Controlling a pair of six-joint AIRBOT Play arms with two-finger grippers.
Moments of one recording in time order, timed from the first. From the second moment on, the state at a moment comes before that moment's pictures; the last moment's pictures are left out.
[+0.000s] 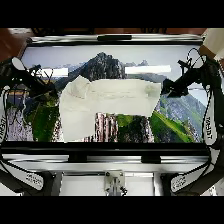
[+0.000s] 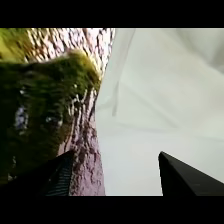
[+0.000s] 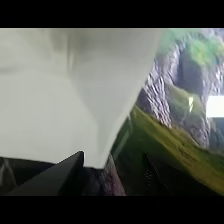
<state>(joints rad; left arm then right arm) 0.14 -1.78 1.70 1.30 -1.54 -1.58 -0.15 -1.79 1.73 -1.27 1.51 1.55</state>
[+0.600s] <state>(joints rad) 0.17 -1.73 1.29 1.10 -1.33 -1.46 -0.17 -1.78 1.63 -1.22 1.53 1.52</state>
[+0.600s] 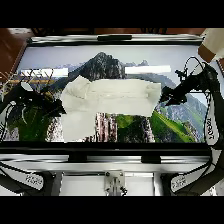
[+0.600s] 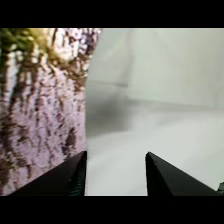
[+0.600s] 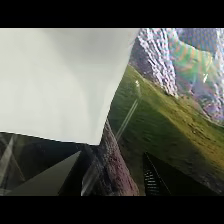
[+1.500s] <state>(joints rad) 0.15 -1.61 1.23 1.02 -1.22 -1.38 -0.02 -1.77 1.36 -1.08 1.21 1.62</state>
